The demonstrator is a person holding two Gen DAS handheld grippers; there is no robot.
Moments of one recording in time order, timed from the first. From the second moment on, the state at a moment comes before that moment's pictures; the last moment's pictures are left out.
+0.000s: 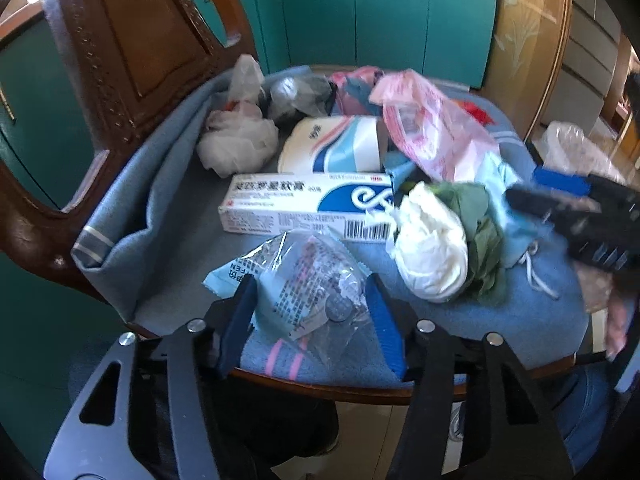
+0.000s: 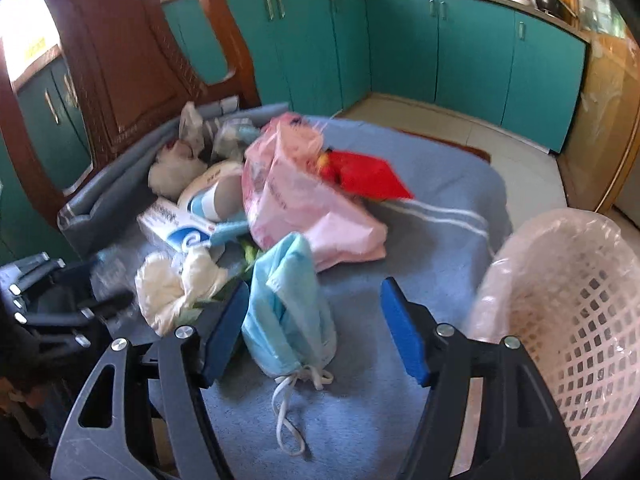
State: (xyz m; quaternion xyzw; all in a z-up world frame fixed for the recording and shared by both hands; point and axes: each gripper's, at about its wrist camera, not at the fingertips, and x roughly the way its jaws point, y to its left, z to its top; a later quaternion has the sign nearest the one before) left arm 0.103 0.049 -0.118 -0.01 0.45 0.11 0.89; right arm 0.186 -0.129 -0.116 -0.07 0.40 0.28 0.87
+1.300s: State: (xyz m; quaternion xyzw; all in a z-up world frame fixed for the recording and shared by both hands) left arm 0.133 -0.063 -0.047 -0.02 0.36 -0.07 0.93; right arm 0.193 -0.327 -0.087 0.06 0.37 0.07 0.92
